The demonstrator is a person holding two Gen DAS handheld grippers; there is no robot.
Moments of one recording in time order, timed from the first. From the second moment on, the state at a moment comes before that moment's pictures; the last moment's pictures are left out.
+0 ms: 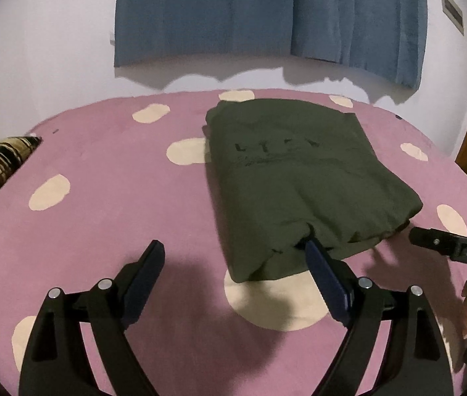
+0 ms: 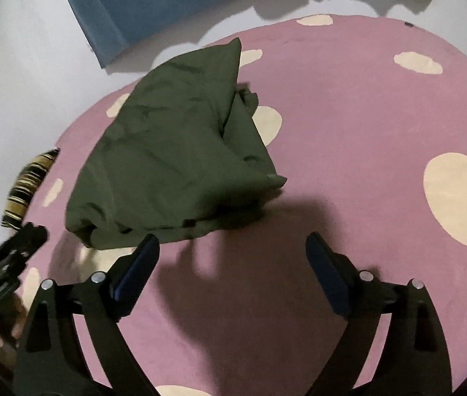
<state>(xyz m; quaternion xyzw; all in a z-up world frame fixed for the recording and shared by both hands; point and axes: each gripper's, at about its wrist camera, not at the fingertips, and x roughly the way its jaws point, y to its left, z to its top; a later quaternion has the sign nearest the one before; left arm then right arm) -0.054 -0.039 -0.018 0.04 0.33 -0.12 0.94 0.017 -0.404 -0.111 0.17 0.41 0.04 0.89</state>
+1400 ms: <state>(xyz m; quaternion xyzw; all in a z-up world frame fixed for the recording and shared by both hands) -0.066 -0.045 -0.023 0.03 0.35 -0.08 0.93 0.004 -0.375 -0.116 0.09 0.40 0.02 0.91</state>
